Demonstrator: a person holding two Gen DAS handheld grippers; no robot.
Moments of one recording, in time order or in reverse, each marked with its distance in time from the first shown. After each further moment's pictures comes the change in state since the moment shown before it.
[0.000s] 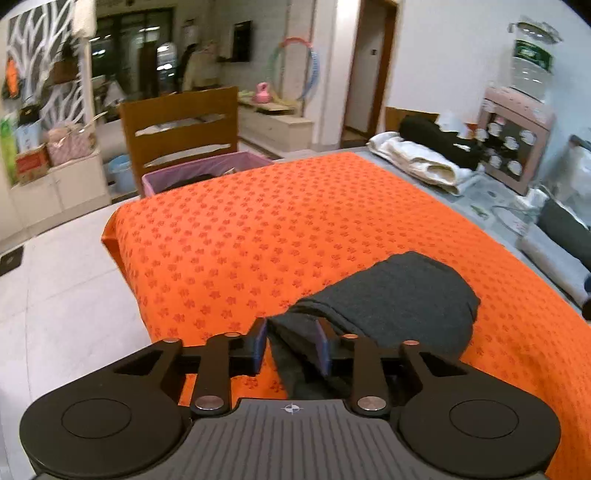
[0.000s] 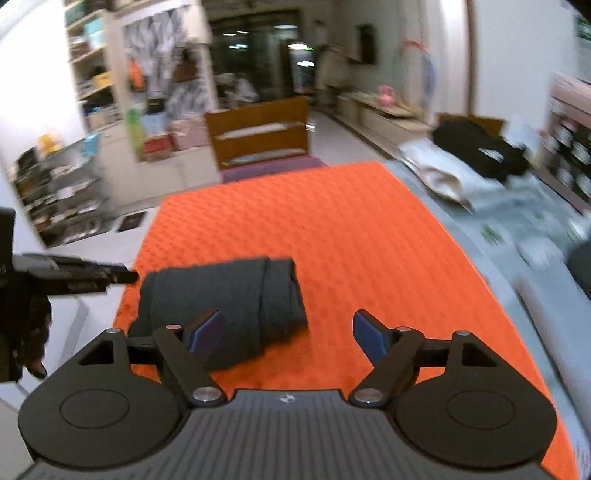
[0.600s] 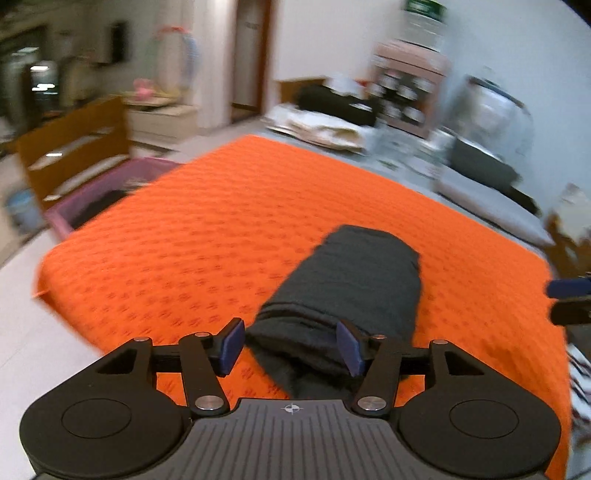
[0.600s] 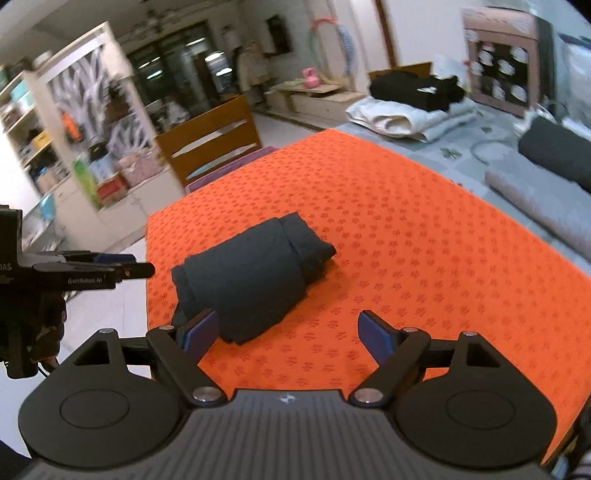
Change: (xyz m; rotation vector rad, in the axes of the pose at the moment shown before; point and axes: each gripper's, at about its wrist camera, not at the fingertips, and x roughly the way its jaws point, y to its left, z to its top) left arm 0.024 0.033 0.038 0.280 0.118 -0.375; right arm -0.024 0.065 -0.044 0.322 -0.027 -0.095
